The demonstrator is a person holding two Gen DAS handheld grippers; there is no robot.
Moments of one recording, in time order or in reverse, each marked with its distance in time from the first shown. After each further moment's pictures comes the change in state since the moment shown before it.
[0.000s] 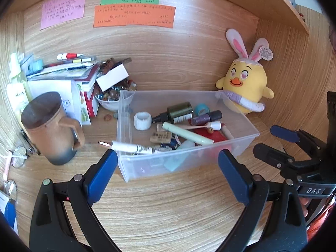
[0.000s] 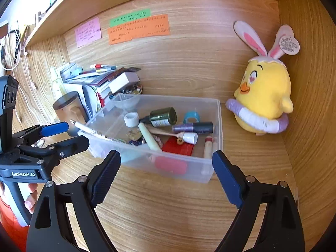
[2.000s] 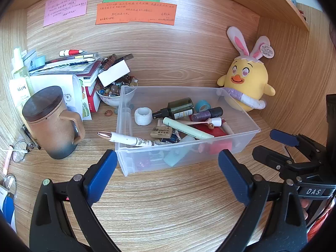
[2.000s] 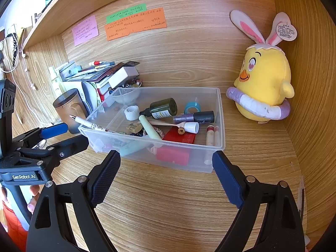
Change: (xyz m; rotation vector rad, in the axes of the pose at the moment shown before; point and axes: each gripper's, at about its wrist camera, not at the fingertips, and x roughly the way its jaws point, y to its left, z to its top) left arm -0.001 -0.001 -0.009 -0.011 0.001 0.016; right arm 0.002 -0.003 -0.010 0.043 0.026 0.014
